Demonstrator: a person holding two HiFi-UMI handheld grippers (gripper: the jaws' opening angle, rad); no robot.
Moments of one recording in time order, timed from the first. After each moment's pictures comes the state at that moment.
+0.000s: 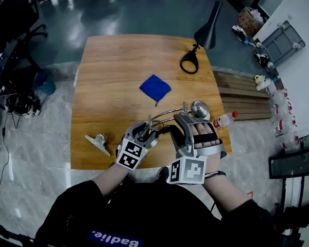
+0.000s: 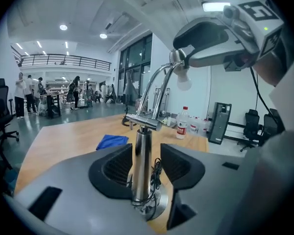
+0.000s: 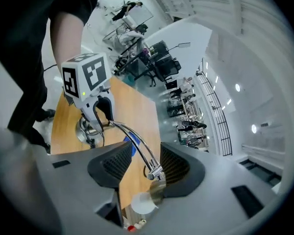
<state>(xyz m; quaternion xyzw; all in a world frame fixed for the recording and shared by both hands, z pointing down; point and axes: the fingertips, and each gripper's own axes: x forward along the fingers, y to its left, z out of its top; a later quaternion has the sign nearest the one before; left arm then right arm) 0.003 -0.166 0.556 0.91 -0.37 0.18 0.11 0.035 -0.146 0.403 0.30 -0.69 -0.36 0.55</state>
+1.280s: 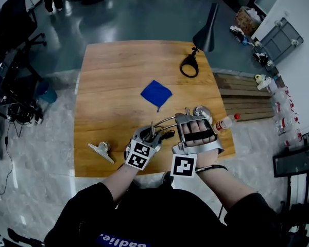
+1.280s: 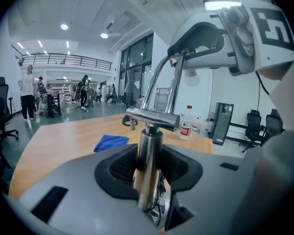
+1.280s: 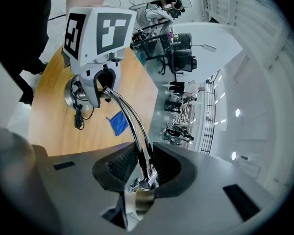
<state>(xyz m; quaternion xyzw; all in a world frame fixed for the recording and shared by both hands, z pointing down) 0.020 -0.189 0.573 0.90 -0.37 0.18 0.11 0.051 -0.184 0.436 0.28 -0.56 -0.47 0.63</state>
